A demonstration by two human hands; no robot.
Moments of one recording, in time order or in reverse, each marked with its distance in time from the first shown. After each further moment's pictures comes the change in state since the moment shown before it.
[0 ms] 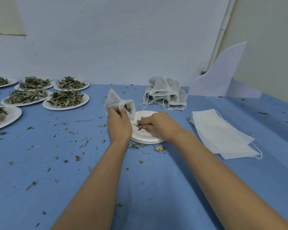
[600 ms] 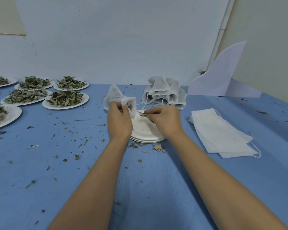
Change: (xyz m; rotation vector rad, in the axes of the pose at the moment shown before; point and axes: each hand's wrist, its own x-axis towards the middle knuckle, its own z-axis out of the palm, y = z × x) left_hand -0.001 0.007 -0.001 0.023 -0.003 0.083; right_hand -0.006 -0.008 0.001 0.714 0.507 0.311
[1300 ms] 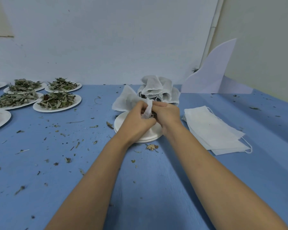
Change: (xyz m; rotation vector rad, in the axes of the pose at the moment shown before) left_hand -0.022 0.026 0.012 -0.099 -0.663 0.168; right_hand 0.009 -0.002 -0.007 0.496 0.112 0.404
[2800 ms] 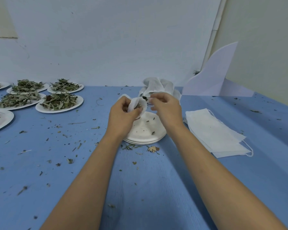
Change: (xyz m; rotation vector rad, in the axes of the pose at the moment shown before) left_hand 0.004 -0.003 -0.025 -0.116 0.342 -0.045; right_hand -0.011 -0.019 -0.004 -0.220 -0.044 -0.319
